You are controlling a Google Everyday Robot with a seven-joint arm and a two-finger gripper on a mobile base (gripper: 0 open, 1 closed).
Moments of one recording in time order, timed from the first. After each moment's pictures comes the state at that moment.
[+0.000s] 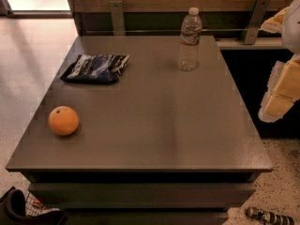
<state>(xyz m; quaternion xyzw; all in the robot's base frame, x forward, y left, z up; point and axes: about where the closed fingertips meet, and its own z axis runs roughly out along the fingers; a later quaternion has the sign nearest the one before) 0.437 -0.209 1.001 -0.60 0.77 -0.06 0.19</state>
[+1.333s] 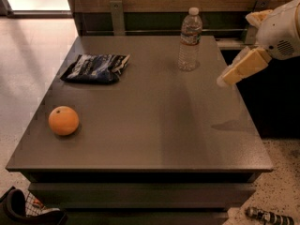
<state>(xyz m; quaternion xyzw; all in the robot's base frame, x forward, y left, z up) 0.553 -0.199 0.975 -0.51 0.76 0.03 0.41</state>
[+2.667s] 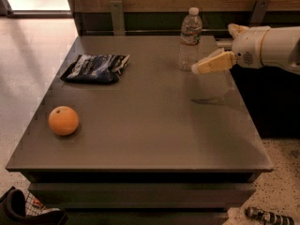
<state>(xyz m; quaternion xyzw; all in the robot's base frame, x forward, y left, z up) 0.642 -0.181 0.934 -0.39 0.73 0.14 0.55</state>
